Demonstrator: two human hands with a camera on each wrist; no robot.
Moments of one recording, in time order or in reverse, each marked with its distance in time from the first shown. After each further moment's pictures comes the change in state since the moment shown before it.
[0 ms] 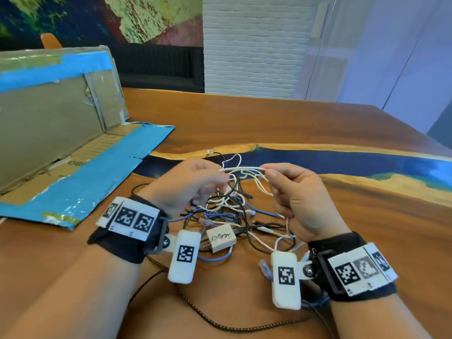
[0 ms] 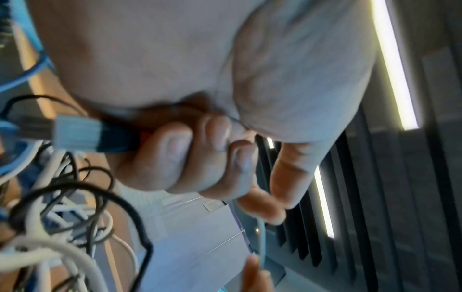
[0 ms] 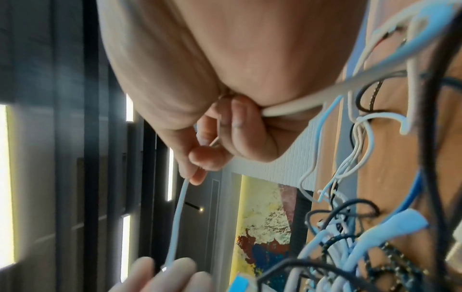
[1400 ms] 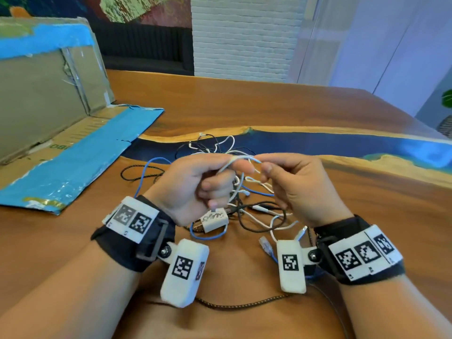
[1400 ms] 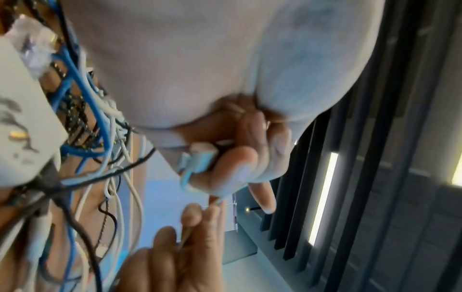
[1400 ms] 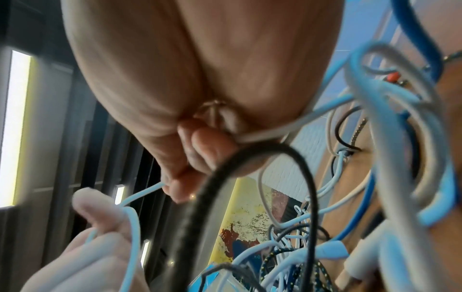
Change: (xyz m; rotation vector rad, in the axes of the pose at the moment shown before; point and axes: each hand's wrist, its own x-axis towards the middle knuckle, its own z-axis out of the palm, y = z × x) left_hand -0.018 -0.013 0.040 -0.623 -0.211 0.016; right_hand -0.017 0.008 -0.011 -0.324 -0.041 -0.160
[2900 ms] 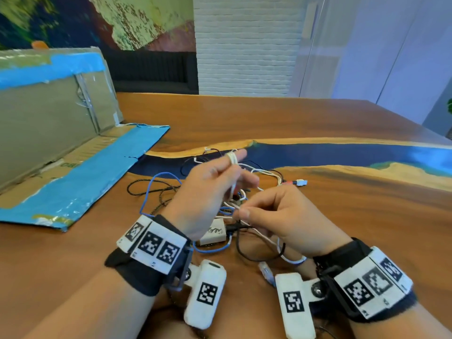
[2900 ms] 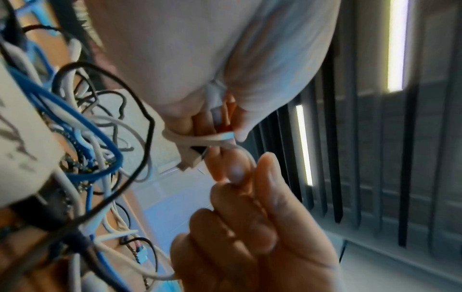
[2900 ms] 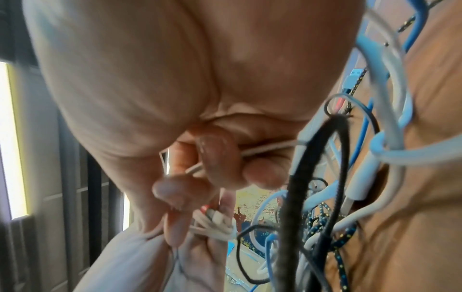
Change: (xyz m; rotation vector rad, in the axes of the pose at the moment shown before) left_hand 0.007 -0.012 0.012 0.390 0.355 0.205; right_hand -0.021 -0.008 0.022 -0.136 -0.290 0.063
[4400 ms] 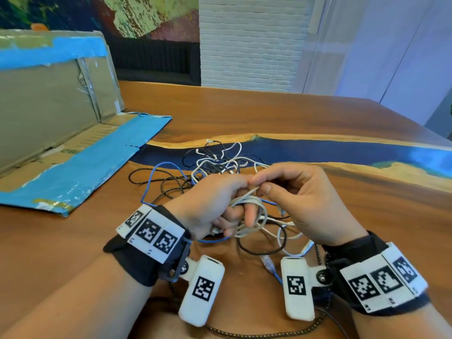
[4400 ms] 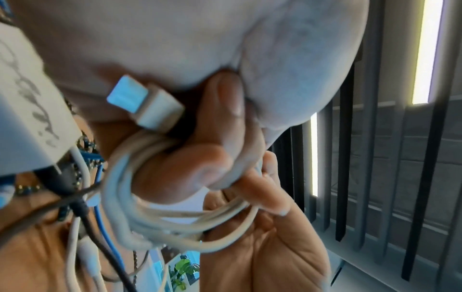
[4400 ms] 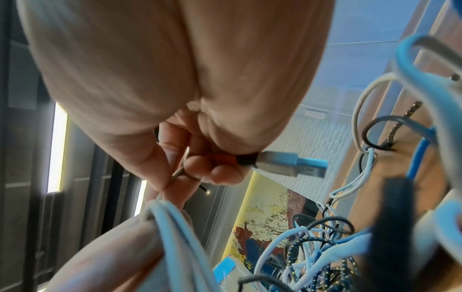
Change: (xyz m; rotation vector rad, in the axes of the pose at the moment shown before) left_hand -0.010 0.001 -0.001 0.102 -0.360 -0.330; right_hand 0.000 -0.004 -0.011 -0.005 0.110 -0.282
